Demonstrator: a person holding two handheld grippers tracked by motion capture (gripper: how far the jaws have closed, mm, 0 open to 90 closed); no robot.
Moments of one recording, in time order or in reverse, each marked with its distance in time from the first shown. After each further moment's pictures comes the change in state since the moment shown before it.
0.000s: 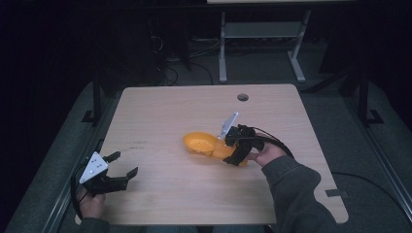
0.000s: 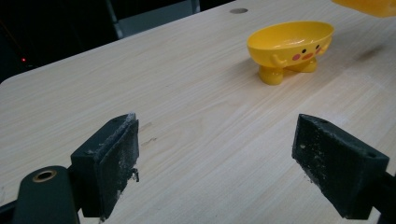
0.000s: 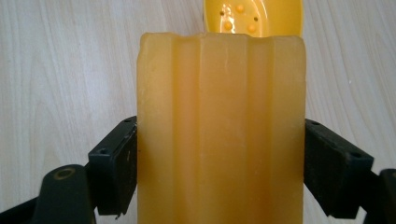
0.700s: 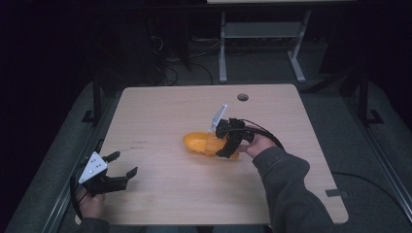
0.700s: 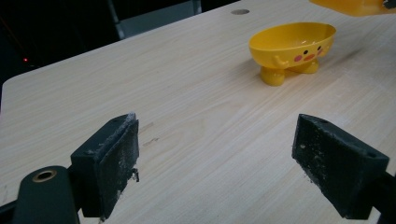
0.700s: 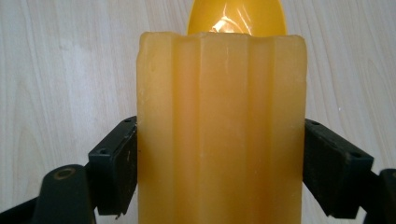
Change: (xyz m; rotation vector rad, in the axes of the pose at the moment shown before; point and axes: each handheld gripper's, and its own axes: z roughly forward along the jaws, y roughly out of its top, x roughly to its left) left arm 0.001 0.000 -0.001 0.000 0.006 -0.004; right arm -0.017 0.027 0.009 0.012 0.017 -0.013
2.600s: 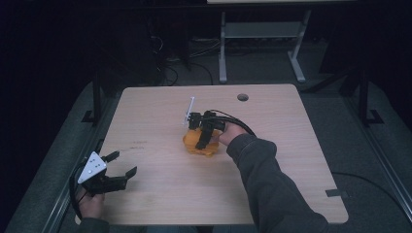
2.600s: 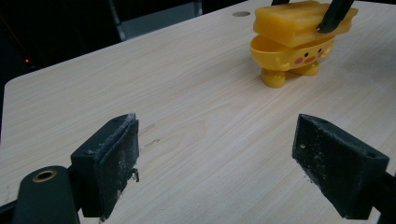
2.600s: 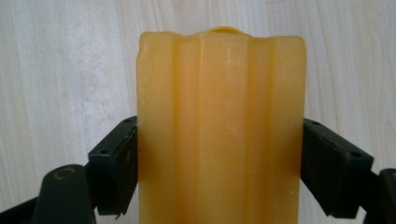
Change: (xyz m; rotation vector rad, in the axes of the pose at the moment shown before) left arm 0.001 0.000 -0.001 -0.007 0.003 -0.002; right arm -0.024 0.071 0.048 0.109 0.065 -0.042
